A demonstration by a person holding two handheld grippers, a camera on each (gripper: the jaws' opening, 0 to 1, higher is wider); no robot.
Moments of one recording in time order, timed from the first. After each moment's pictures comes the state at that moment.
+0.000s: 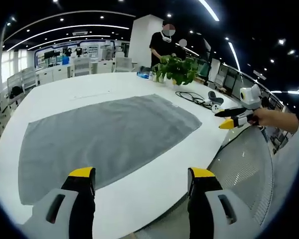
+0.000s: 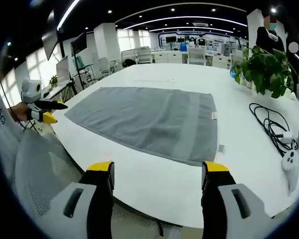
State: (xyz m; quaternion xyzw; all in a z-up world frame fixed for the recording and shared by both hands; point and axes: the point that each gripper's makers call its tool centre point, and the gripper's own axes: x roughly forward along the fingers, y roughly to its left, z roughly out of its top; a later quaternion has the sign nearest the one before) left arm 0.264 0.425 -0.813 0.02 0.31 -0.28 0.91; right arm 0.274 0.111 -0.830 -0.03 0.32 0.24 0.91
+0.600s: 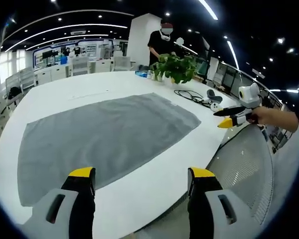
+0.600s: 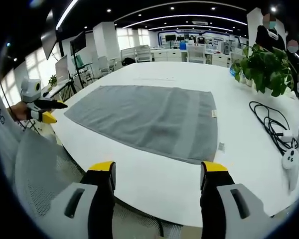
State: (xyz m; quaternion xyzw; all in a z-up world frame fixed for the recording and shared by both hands) left arm 0.265 0.423 -0.816 0.03 0.31 -0.29 0.90; right arm 0.273 0.111 -0.833 -0.03 0.33 0.24 0.91
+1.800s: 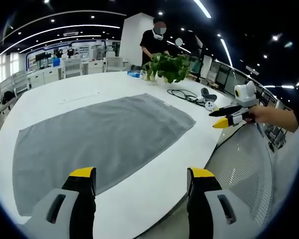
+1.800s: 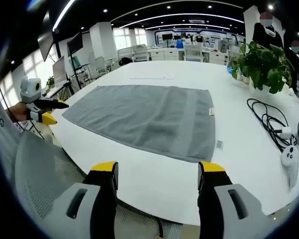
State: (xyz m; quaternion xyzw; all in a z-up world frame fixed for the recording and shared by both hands) left arm 0.272 0.401 -0.815 0.03 0.31 -0.32 0.90; right arm 0.273 0.107 -0.835 -0.03 0.34 0.23 0.91
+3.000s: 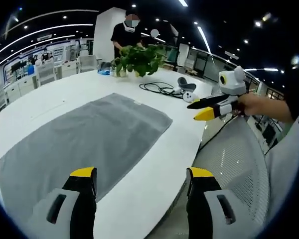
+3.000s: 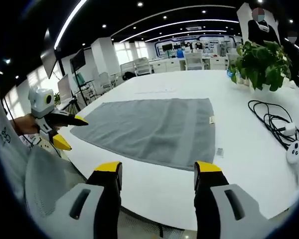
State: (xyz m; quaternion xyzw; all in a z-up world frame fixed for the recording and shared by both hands) left arm 0.279 0.293 -0.804 0.09 0.30 -0.42 0.85; right arm 0.282 0.090 -0.811 0.03 0.29 0.25 0.92
